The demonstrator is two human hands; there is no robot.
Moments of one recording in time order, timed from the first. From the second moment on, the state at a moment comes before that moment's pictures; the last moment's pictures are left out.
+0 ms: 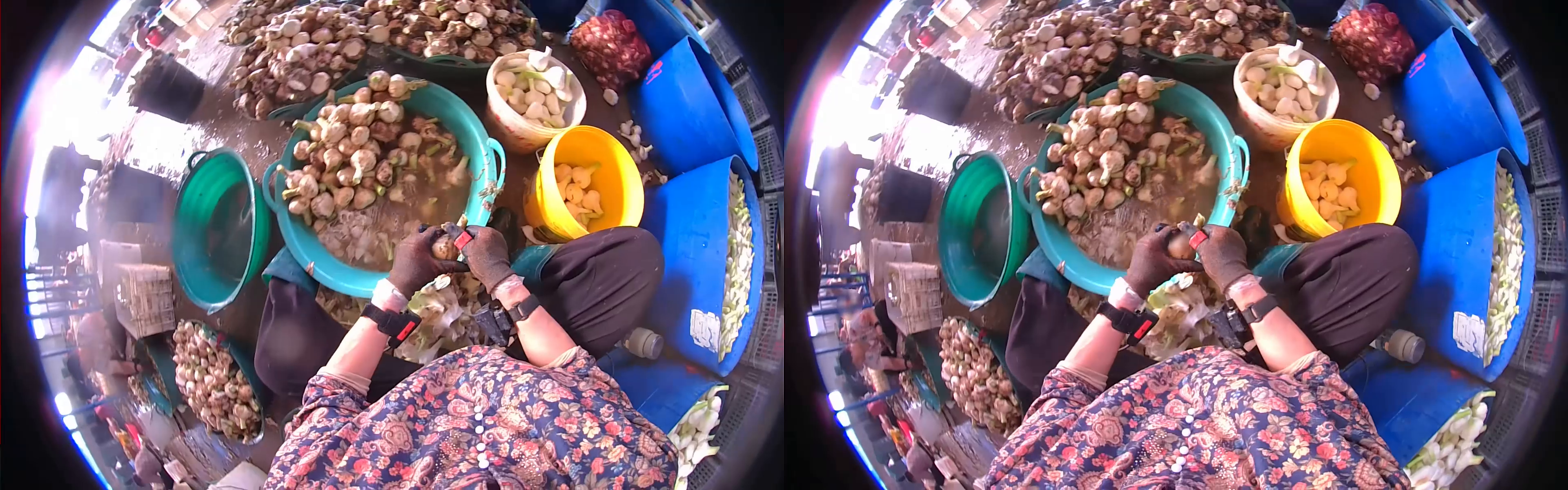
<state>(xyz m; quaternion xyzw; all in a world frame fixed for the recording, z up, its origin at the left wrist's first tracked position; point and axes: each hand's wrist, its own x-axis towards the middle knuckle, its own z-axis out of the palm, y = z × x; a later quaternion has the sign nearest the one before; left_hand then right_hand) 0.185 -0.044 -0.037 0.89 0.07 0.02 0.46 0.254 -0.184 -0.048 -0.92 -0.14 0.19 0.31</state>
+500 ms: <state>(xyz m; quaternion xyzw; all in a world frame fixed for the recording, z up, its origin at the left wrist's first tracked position) 0.132 -0.054 -0.039 0.63 0.21 0.06 0.74 0.221 -0.192 -0.008 -0.51 0.14 0.52 0.67</state>
